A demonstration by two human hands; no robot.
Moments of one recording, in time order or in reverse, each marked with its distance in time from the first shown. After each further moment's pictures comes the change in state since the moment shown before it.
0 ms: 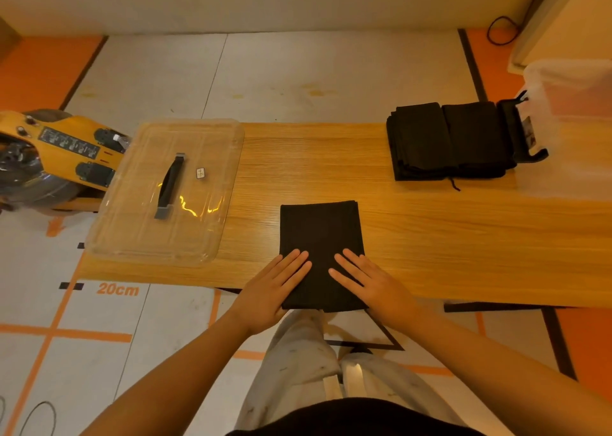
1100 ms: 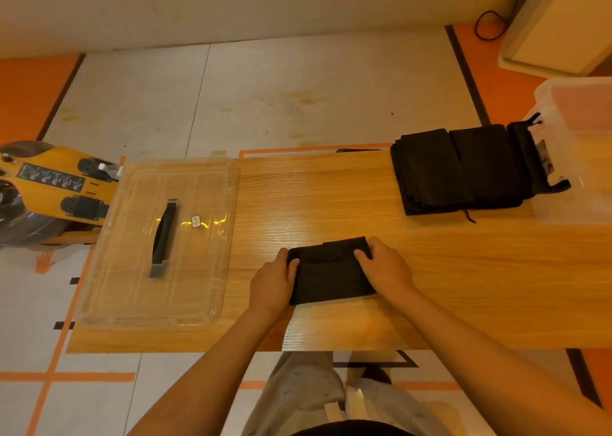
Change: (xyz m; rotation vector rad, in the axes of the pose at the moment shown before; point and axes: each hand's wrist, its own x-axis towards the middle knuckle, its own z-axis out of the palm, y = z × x) left_hand 0.096 -0.044 -0.055 -0.426 0.162 -0.648; right_hand 0.116 0.049 -0.043 0.652 -0.033 1.036
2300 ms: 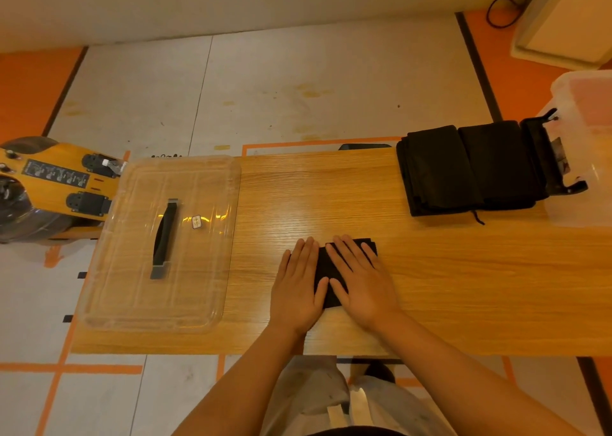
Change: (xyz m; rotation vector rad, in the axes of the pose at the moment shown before) left_hand -0.010 0.006 0.039 0.286 0.049 0.307; right_hand -0.016 0.007 0.038 -0.528 0.092 -0.584
